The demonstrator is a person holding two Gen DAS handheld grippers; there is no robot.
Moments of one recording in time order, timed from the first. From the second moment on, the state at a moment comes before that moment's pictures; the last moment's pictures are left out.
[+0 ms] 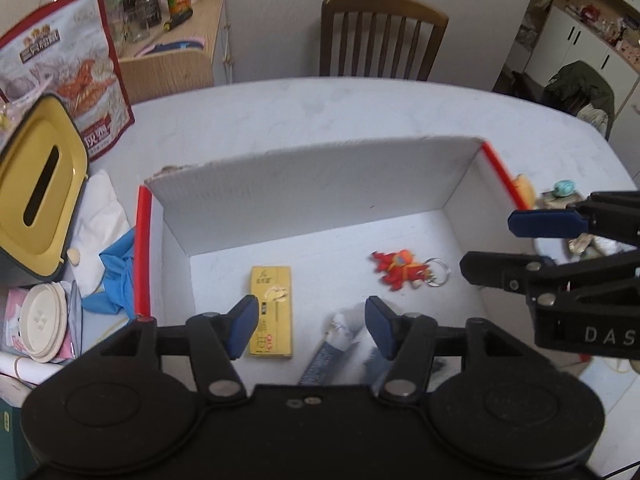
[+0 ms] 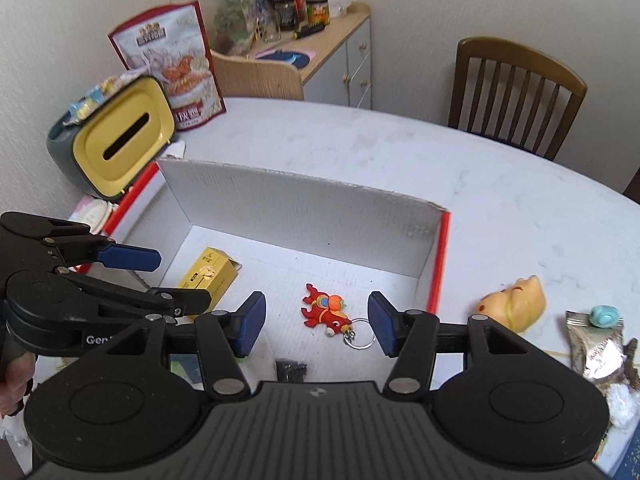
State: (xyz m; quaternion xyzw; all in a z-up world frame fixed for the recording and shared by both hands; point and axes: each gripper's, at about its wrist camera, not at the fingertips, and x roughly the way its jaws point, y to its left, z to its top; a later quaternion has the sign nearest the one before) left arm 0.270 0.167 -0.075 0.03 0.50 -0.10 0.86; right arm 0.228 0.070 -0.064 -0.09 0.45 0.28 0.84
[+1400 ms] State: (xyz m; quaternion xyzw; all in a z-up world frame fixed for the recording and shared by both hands) left arm 0.149 0.039 0.017 0.03 0.37 -0.12 0.92; right arm 0.114 -0.139 0.018 -0.01 0.33 0.29 0.90
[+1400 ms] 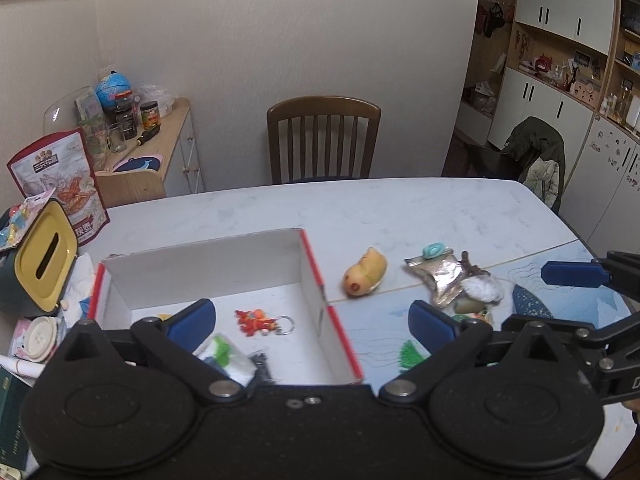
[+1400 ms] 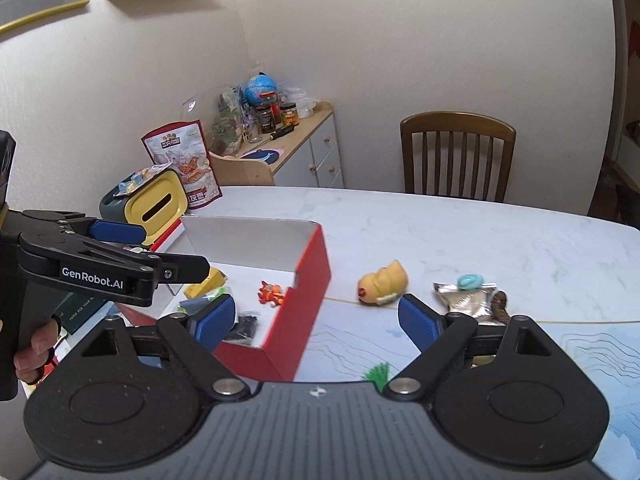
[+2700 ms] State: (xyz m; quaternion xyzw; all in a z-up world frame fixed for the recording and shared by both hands) left arm 0.188 -0.155 -0.119 0.05 0.44 -0.16 0.88; right arm 0.227 -0.310 -0.080 -0.05 0.38 0.24 0.89
